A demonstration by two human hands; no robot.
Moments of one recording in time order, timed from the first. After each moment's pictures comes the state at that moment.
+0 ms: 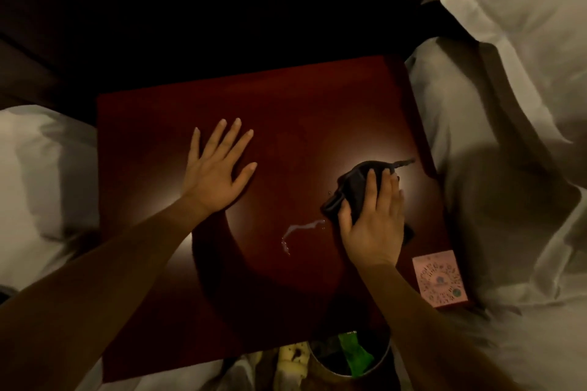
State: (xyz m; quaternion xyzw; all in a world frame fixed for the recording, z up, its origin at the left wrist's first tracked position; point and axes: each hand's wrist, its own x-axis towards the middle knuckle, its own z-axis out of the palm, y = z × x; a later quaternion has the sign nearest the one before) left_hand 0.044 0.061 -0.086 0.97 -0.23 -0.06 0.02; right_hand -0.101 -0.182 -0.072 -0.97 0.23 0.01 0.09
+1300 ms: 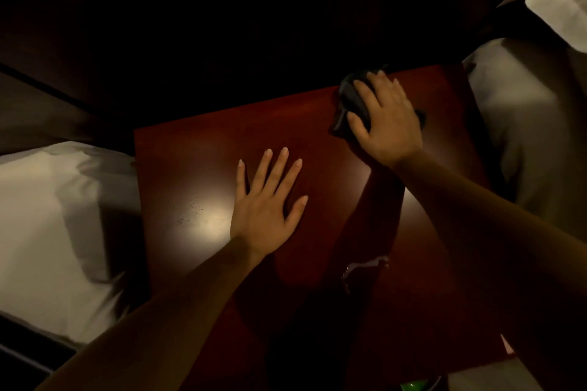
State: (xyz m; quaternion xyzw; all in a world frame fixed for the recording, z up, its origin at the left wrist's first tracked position) left_hand 0.044 0.063 -0.088 0.96 -0.26 -0.06 0.05; right_hand 0.105 -0.192 -0.071 -0.99 0.02 -0.02 0.12
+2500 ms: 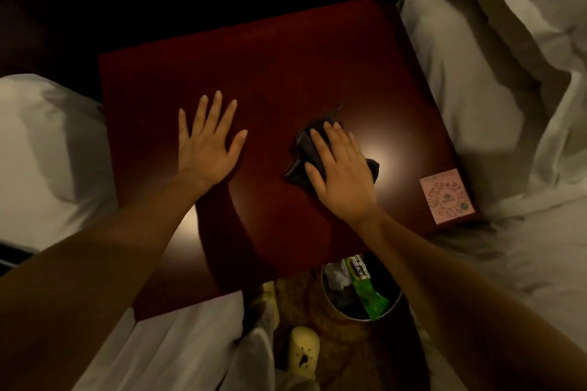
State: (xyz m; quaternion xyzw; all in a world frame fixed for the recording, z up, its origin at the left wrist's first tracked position) left_hand -0.002 0.096 -0.090 0.98 -0.20 -0.07 0.05; right_hand -0.128 -0.129 -0.074 -0.99 0.03 0.01 0.12
